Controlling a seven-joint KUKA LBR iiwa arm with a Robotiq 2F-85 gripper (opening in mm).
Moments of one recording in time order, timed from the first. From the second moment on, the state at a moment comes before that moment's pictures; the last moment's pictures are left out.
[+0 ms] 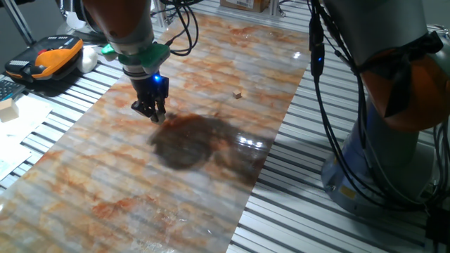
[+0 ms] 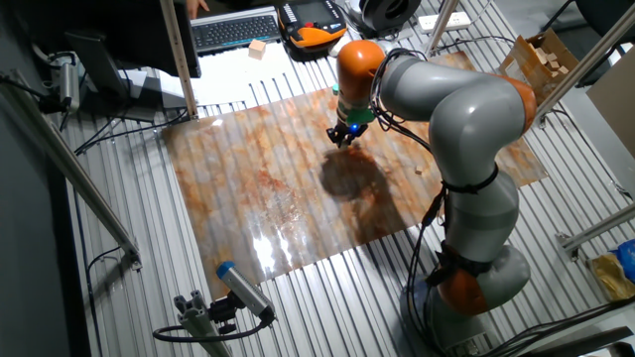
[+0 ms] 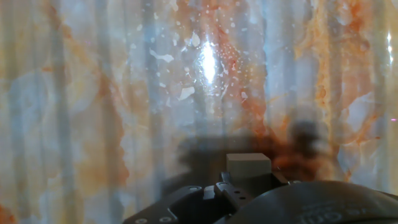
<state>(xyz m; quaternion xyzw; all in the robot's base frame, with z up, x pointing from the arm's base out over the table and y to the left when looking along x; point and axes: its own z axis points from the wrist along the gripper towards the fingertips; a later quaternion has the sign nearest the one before) 0.573 0.091 0.094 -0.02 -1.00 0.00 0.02</state>
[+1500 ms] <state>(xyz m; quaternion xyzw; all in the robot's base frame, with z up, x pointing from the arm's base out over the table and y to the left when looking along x) 0.581 0.113 0.110 -0.04 -1.00 0.01 0.02</state>
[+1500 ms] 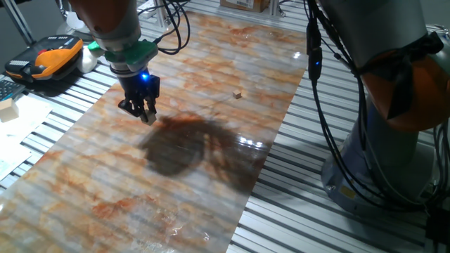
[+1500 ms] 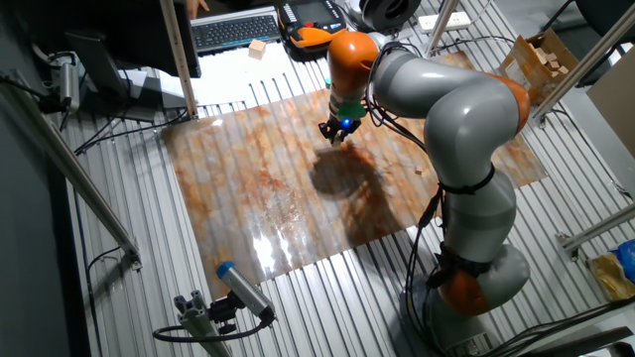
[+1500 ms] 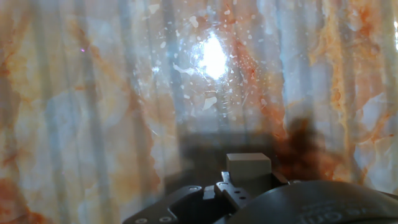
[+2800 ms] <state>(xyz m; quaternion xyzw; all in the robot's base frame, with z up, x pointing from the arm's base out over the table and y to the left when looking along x) 0.582 0.115 0.110 -0.04 -1.00 0.00 0.01</state>
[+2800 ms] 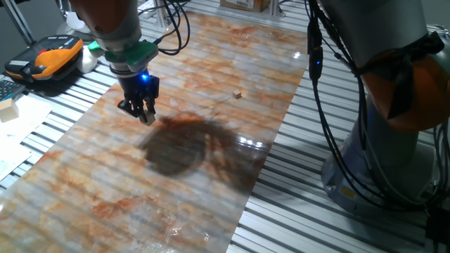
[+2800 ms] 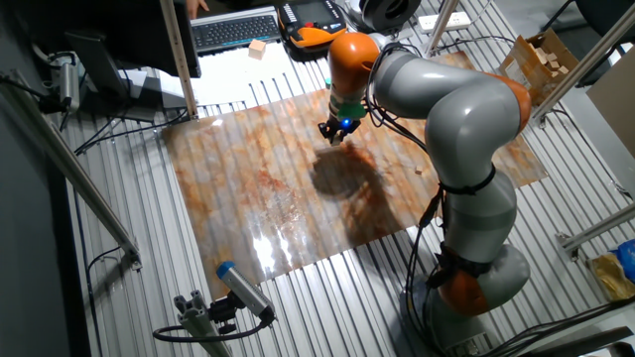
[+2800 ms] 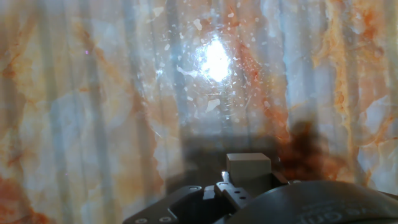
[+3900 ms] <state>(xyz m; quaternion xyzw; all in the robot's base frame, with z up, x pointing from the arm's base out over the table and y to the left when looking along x) 0.583 0.118 0.112 -0.04 -1.00 0.00 0.01</state>
